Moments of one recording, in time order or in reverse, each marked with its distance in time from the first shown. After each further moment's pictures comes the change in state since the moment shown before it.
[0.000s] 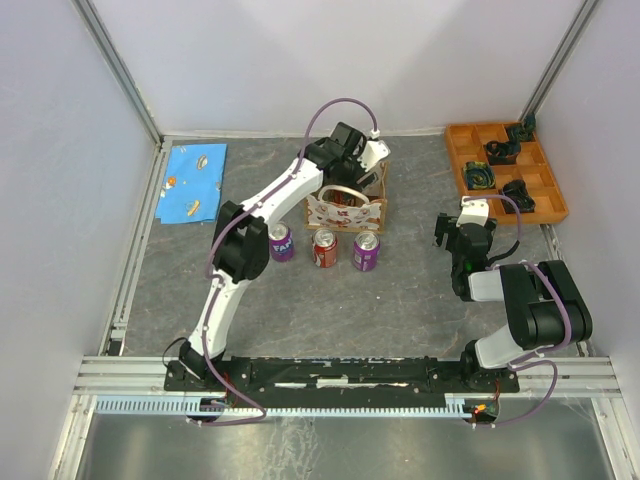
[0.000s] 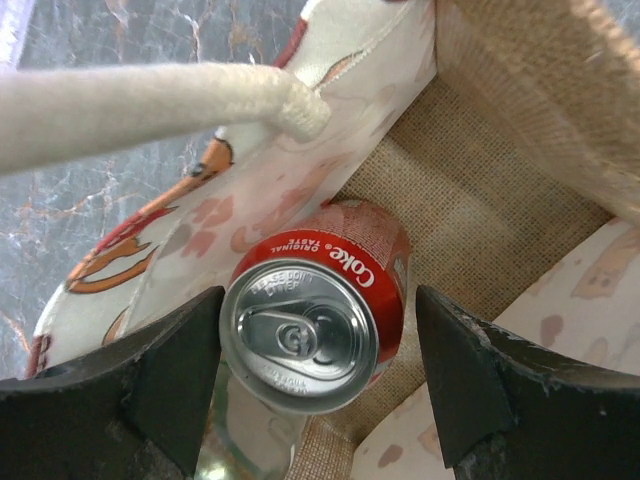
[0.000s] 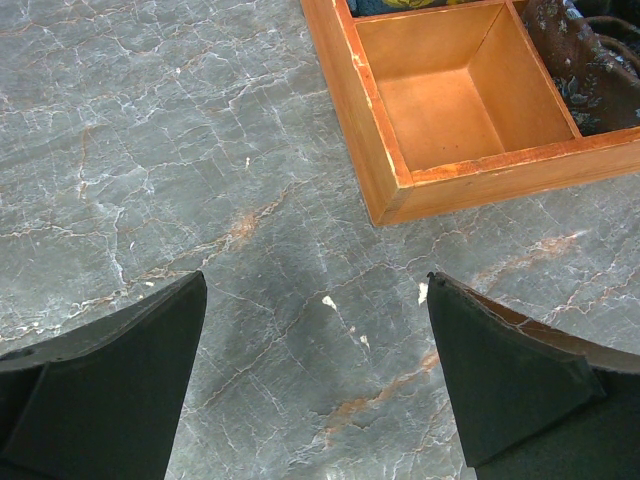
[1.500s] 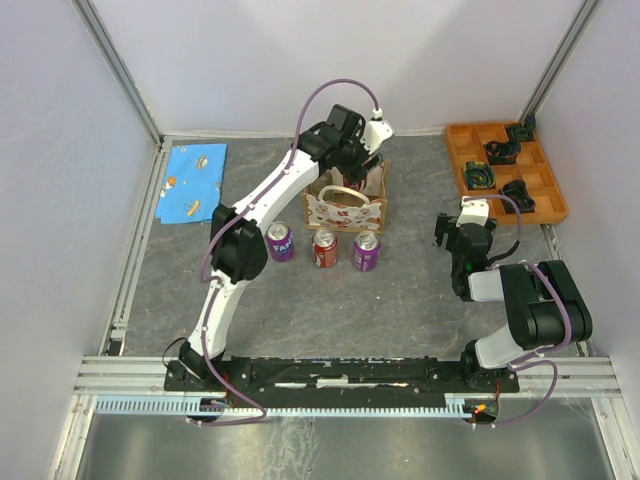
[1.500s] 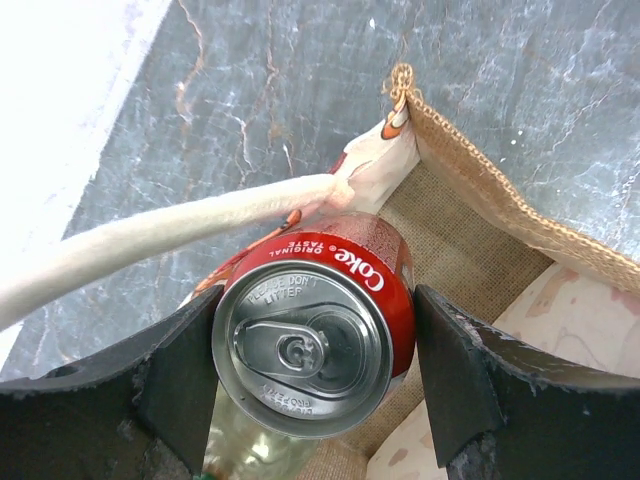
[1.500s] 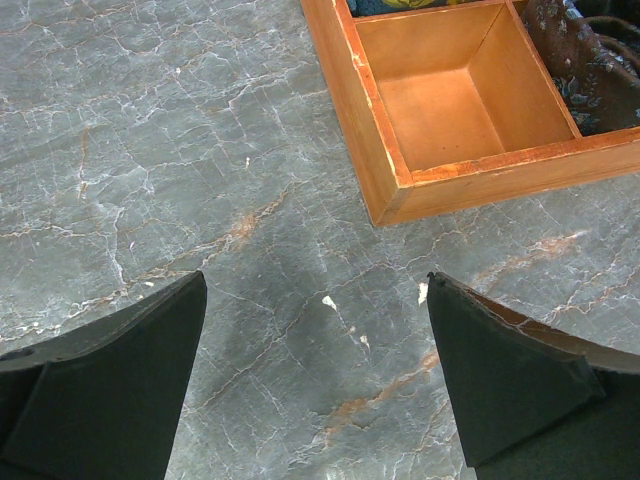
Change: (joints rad) left arm 0.002 0.007 0.143 -0.018 0.085 0.007; right arm 0.000 0.000 0.000 0.000 0.000 0.000
